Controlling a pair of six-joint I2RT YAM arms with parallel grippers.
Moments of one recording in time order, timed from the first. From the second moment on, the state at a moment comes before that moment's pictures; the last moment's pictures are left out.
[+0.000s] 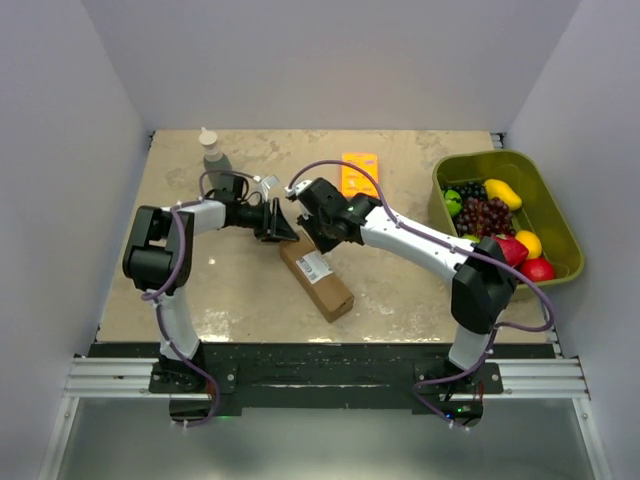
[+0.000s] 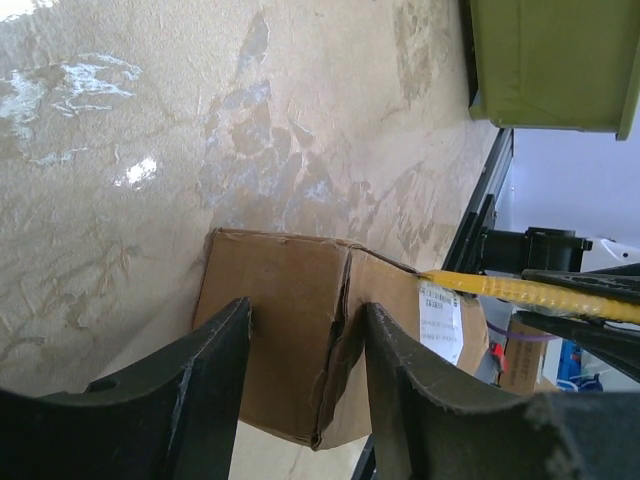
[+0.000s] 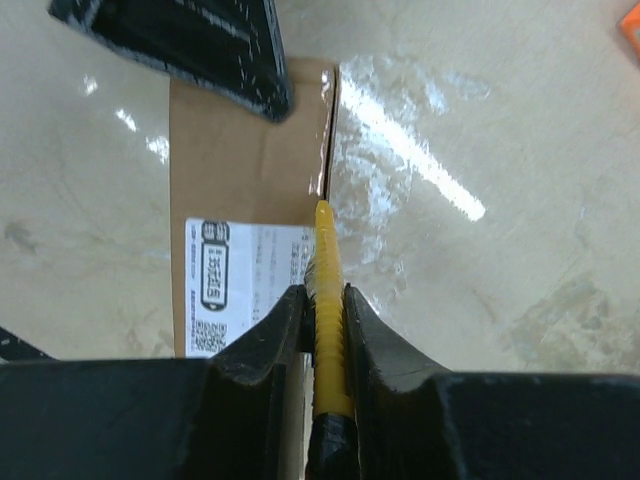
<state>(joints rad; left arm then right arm) -0.17 1.96 1.13 -0.20 0.98 -0.24 0.87 1.79 1.53 -0.72 0.14 0.12</state>
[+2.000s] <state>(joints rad) 0.07 1.46 1.09 -0.32 0.84 0.21 0.83 1.85 1.68 -0.74 0.17 -0.23</state>
